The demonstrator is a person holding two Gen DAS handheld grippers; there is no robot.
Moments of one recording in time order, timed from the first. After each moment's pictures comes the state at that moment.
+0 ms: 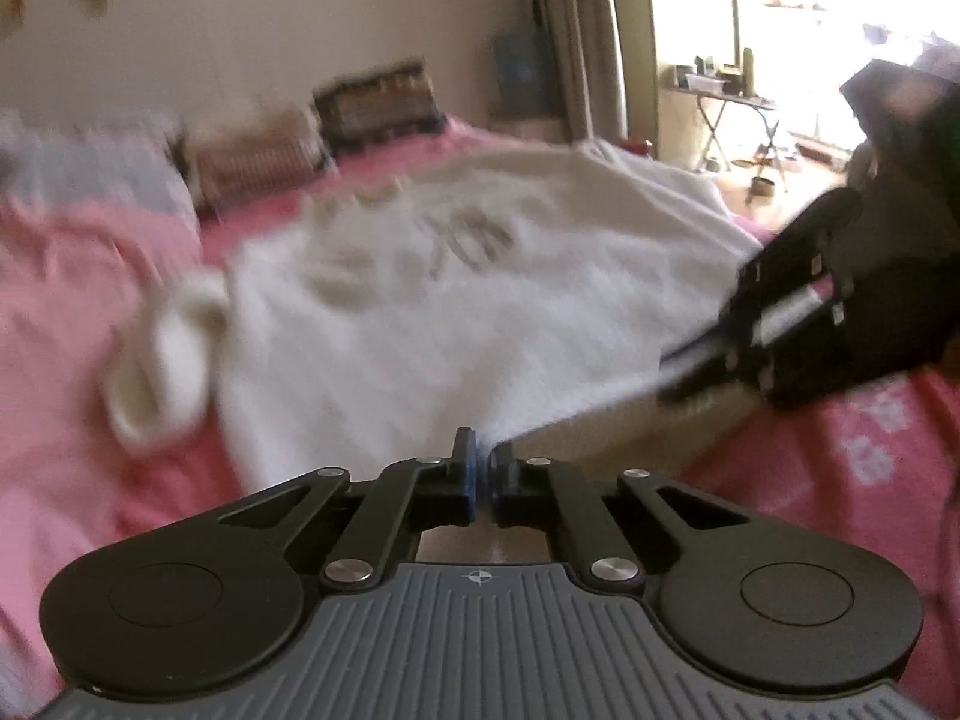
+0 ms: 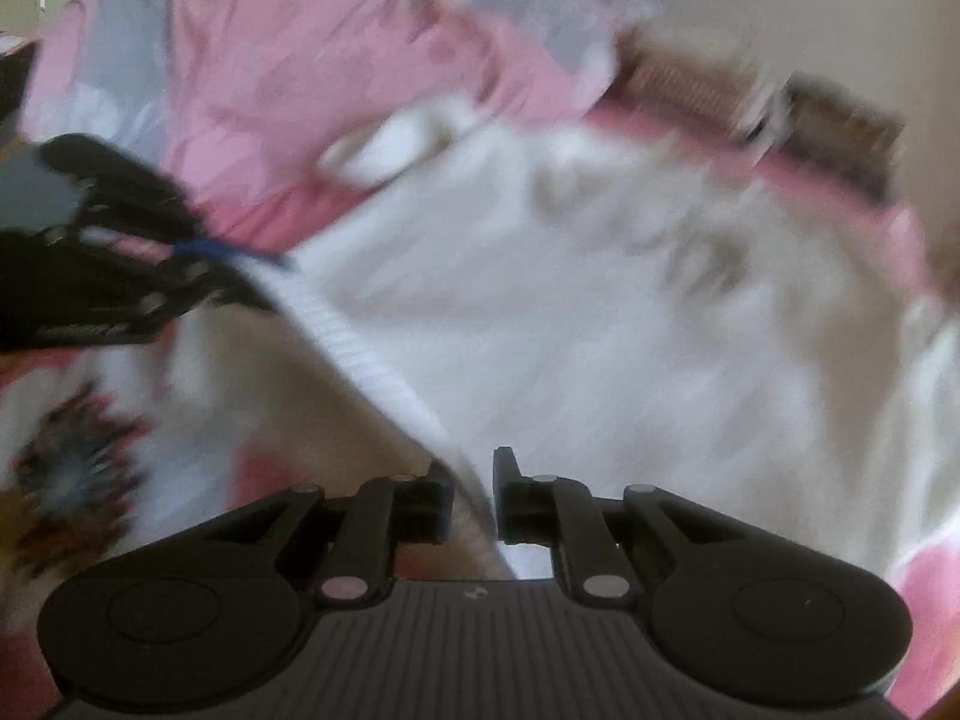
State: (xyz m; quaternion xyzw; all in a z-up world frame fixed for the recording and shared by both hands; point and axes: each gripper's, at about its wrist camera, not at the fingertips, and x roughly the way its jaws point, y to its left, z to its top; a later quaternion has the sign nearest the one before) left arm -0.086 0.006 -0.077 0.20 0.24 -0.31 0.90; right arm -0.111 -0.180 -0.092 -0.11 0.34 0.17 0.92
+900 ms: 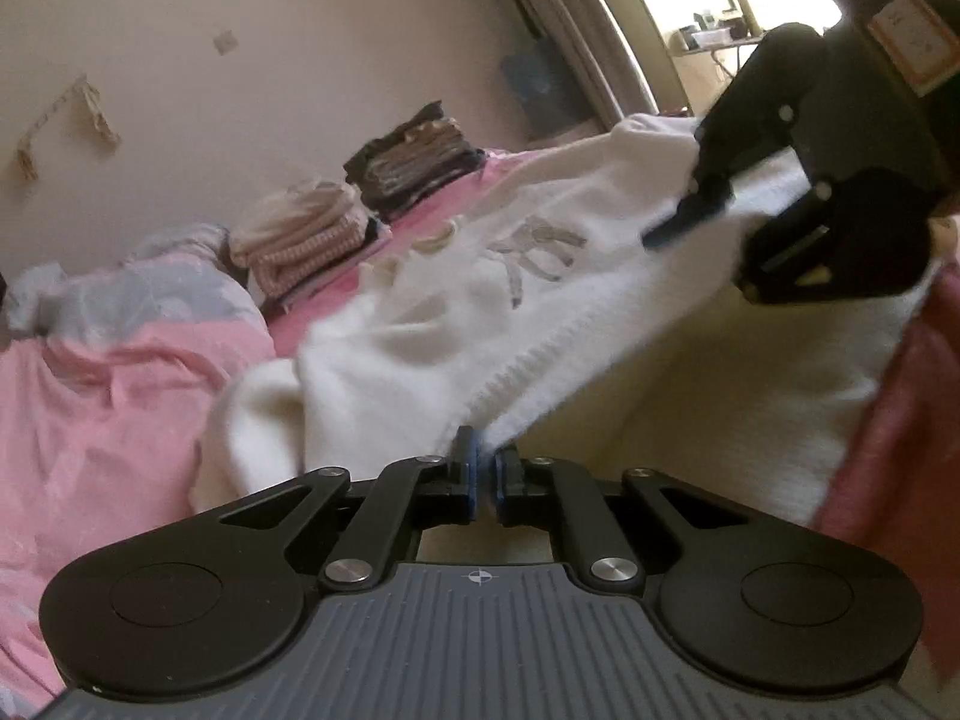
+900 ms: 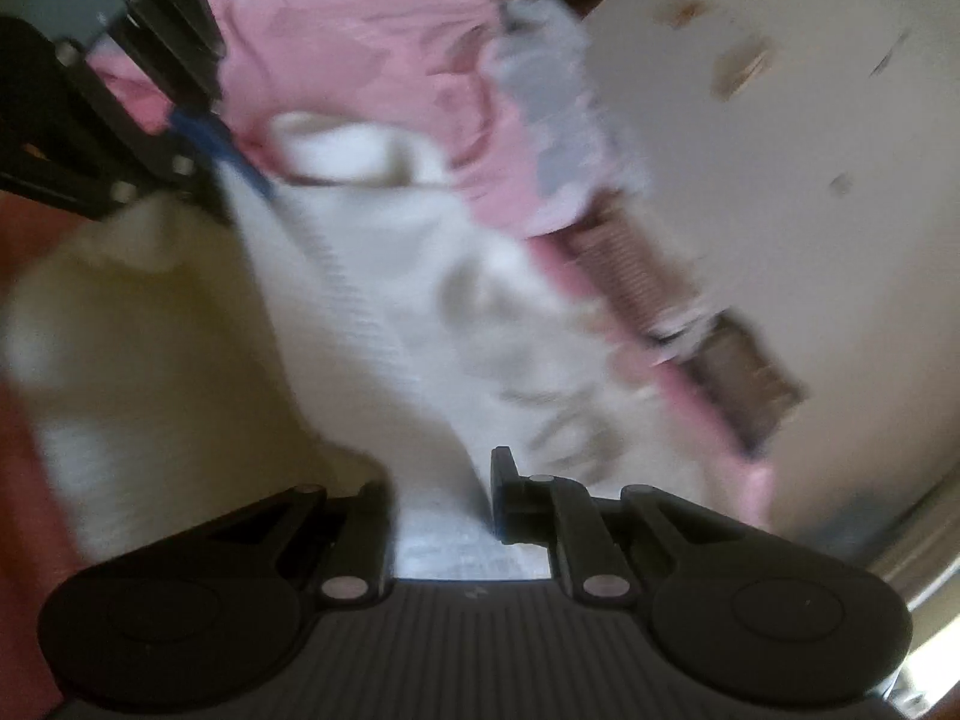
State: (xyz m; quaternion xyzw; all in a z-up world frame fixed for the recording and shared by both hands) left arm -0.061 -0.010 -0.112 0.32 0.17 -0.26 0.89; right arm -0.088 -0.151 -0.142 -0.39 0.18 0.10 0.90
